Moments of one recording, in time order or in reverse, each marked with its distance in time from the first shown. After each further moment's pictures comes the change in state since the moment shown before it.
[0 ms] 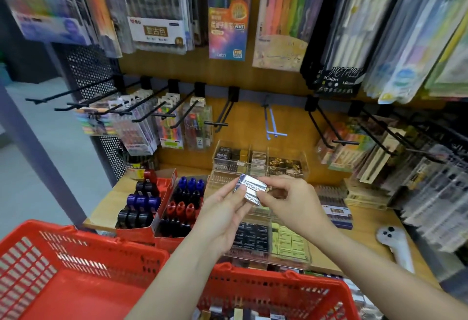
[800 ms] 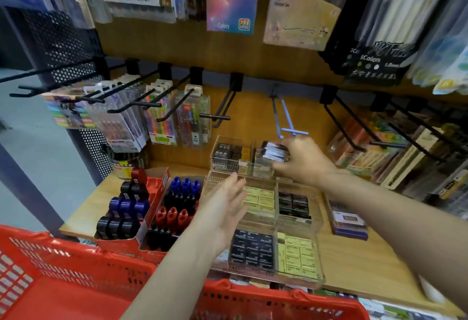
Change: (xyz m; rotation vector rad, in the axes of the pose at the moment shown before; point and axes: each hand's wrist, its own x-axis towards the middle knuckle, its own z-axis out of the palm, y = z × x) left_hand 0.065 -0.003 -0.019 0.064 0.125 -0.120; right_hand 0.127 0.043 -0.007 -0.559 -0.138 -0.128
